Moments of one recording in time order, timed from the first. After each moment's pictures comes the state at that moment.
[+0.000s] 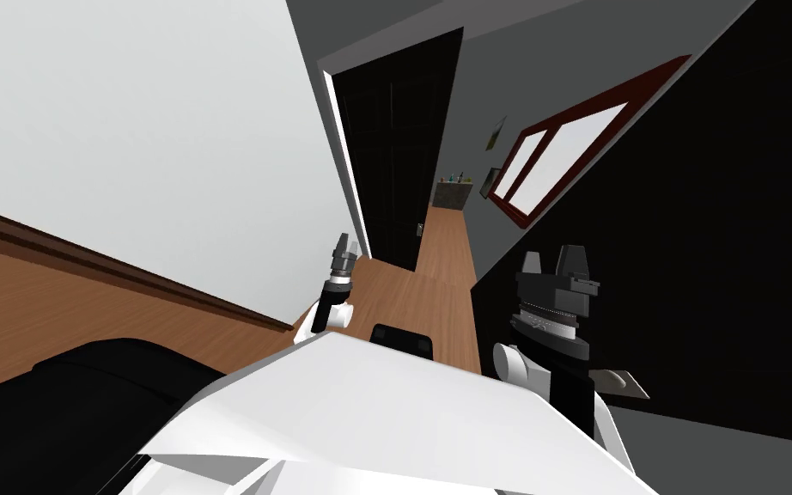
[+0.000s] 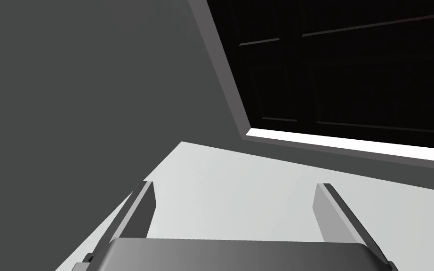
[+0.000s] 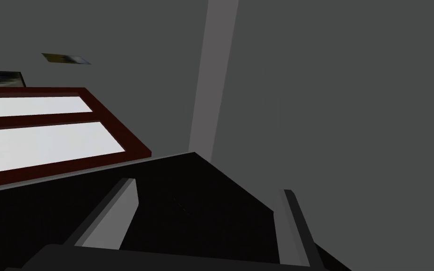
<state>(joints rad) 0.46 0.05 -0.03 -2.11 -0.07 -0.54 -0.04</state>
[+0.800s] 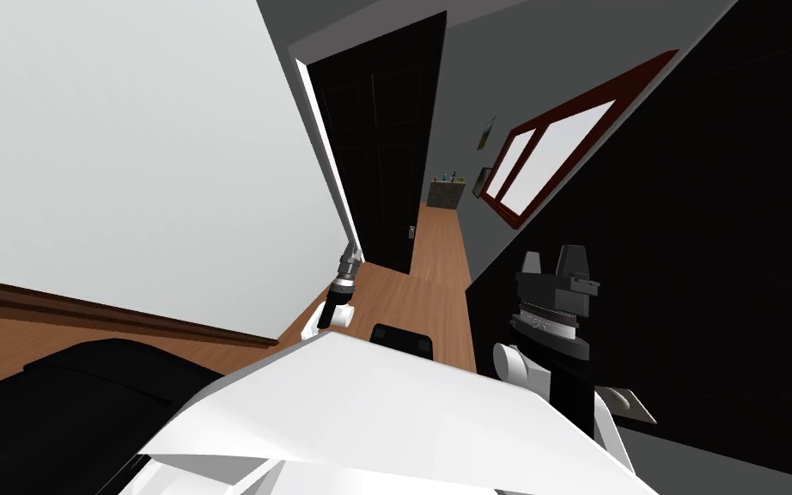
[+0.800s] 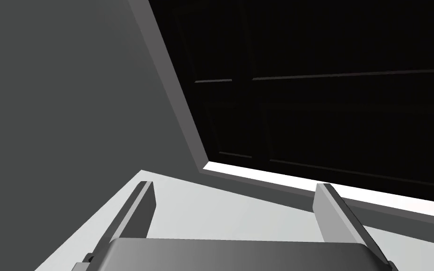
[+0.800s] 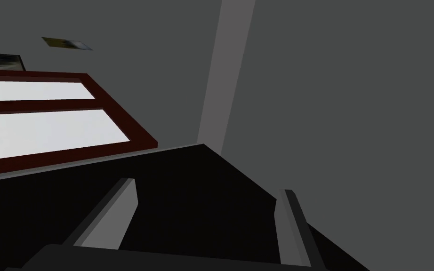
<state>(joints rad) 0.41 0.09 -0.02 -1.92 -0.05 -0.59 0.01</state>
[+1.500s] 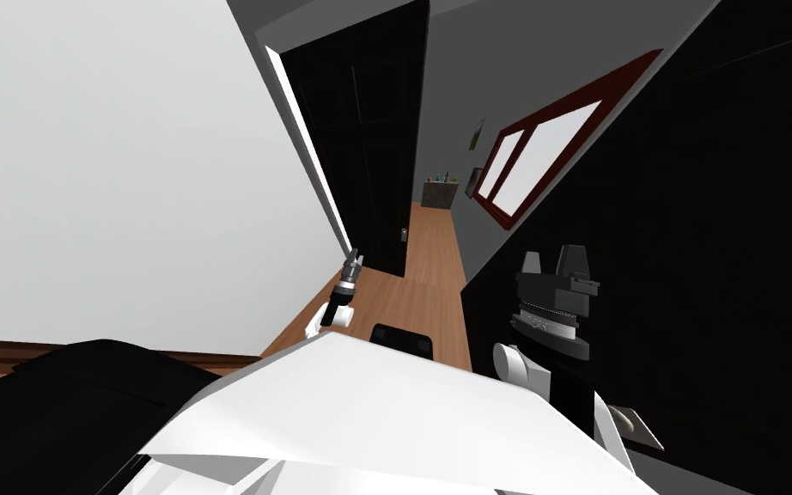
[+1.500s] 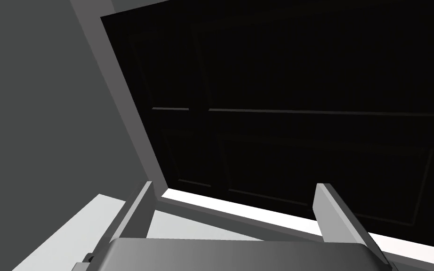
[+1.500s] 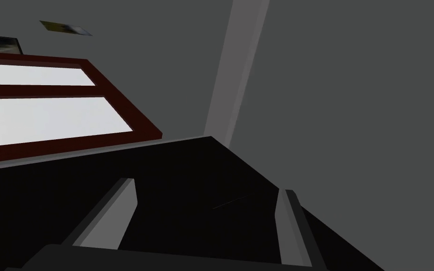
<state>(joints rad) 0.36 0.14 -0.01 -1.74 -0.03 -0.63 0.05</state>
